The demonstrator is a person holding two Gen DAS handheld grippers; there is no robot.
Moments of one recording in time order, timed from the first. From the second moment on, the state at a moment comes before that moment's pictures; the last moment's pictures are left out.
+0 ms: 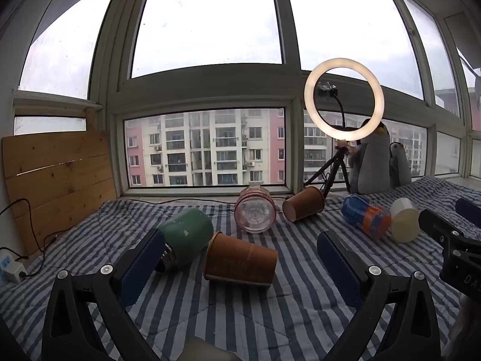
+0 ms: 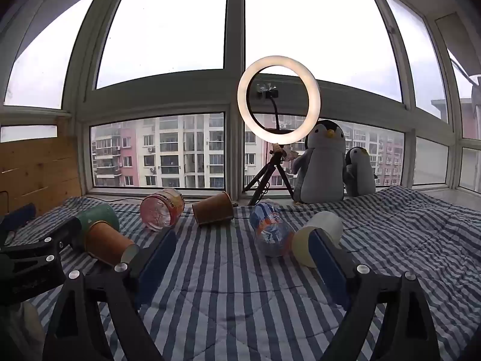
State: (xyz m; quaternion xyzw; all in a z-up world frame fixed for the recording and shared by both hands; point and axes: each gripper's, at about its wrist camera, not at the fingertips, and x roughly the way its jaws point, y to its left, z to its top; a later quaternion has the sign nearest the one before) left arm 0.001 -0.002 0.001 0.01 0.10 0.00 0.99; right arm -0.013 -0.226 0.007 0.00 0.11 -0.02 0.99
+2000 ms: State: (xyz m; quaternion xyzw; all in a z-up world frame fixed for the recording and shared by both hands) left arm 0.001 -0.002 -0.001 0.02 0.10 0.00 0.99; right arm -0.012 -0.226 0.007 0.00 0.11 -0.02 0.99
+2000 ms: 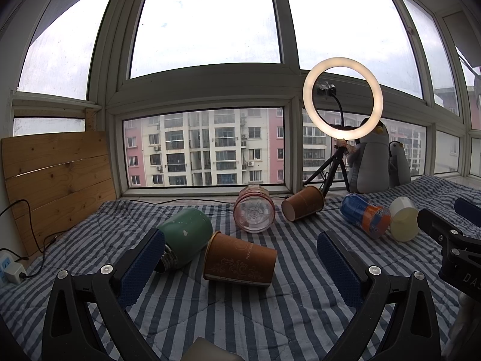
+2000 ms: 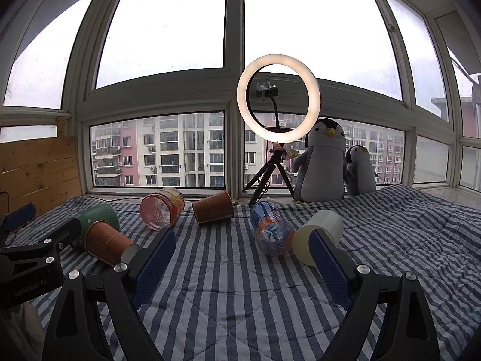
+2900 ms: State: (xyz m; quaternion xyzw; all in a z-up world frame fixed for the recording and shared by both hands) left arm 0.001 0.009 0.008 0.01 0.10 0.01 1.00; right arm 0.014 -0.235 0.007 0.02 0.16 0.02 0.99
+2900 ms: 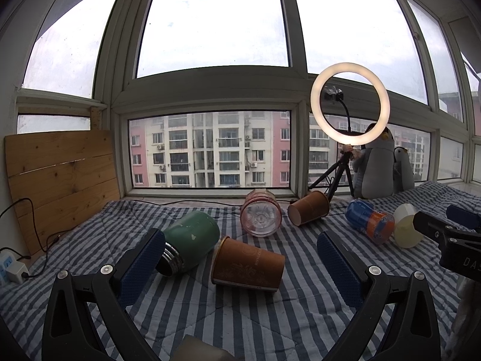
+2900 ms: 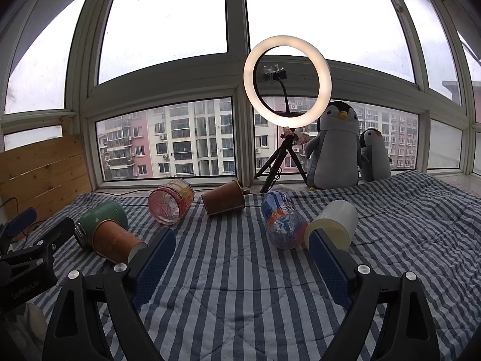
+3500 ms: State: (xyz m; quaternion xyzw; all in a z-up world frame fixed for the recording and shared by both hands) left arm 0.002 0.051 0.023 -0.03 0.07 0.07 0.99; right arm 0.233 -0.190 0.016 0.08 0.39 0.11 0.91
